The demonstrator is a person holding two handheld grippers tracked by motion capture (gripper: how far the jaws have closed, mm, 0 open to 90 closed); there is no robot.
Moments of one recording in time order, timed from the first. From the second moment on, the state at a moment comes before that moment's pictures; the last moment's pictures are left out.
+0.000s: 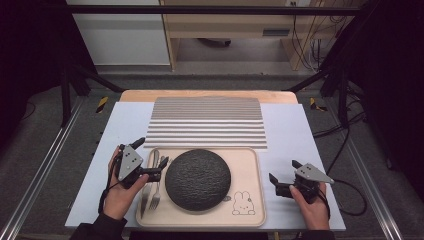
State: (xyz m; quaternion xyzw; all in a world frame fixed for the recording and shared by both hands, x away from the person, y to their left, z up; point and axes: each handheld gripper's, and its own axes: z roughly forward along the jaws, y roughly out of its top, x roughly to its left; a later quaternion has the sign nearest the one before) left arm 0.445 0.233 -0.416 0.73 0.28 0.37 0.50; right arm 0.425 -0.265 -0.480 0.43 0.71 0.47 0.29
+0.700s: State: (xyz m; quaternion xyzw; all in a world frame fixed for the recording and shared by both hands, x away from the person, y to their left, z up) left arm 0.441 0.276 -0.406 0.69 0.34 0.37 0.52; right arm 0.425 -0.265 -0.479 0.43 0.71 0.47 0.29
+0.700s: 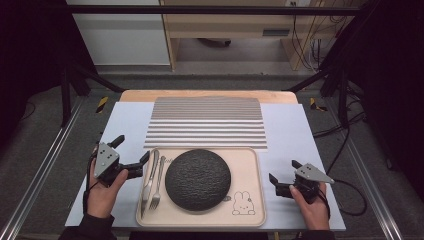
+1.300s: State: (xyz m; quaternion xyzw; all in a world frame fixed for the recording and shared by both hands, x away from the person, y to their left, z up) left arm 0.435 0.305 -0.405 0.66 0.37 0.38 0.53; right arm 0.425 -0.265 -0.480 0.43 0.72 0.47 0.29
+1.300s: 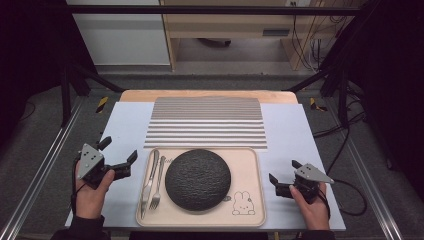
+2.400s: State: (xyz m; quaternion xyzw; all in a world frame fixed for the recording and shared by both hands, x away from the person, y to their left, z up) left arm 0.425 0.345 -0.419 0.64 0.41 0.38 0.53; right arm 0.425 -0.265 -0.480 0.43 0.71 0.47 0.30
